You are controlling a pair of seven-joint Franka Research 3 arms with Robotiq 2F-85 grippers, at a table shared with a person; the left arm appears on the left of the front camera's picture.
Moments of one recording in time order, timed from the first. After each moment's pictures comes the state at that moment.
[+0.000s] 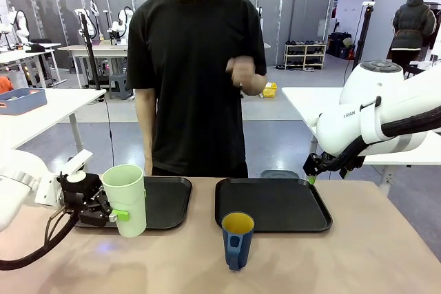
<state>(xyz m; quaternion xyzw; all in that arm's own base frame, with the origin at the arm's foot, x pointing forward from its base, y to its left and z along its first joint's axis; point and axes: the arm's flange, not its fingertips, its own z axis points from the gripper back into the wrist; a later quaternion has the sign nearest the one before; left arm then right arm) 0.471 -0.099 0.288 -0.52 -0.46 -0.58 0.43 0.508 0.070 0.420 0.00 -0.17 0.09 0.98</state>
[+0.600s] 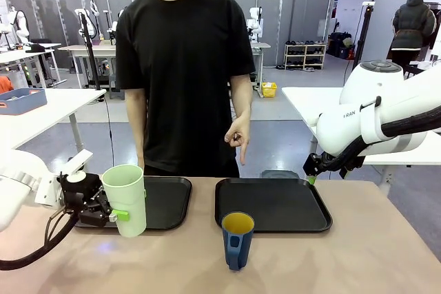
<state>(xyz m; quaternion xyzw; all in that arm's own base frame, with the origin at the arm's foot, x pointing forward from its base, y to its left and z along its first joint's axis) 0.471 -0.099 0.288 -0.52 -0.46 -0.58 0.43 0.508 0.070 0.420 0.00 -0.17 0.09 0.98</state>
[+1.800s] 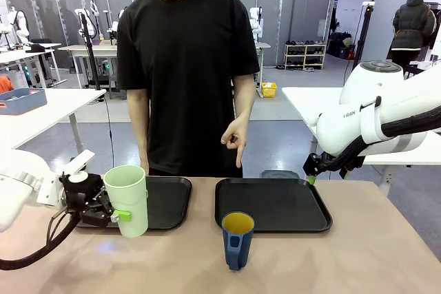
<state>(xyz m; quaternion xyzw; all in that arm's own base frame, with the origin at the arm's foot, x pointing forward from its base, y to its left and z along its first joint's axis) 0.472 -0.107 0.288 -0.52 -0.46 -0.58 0.43 0.508 0.070 0.420 0.00 -0.17 0.09 0.98</state>
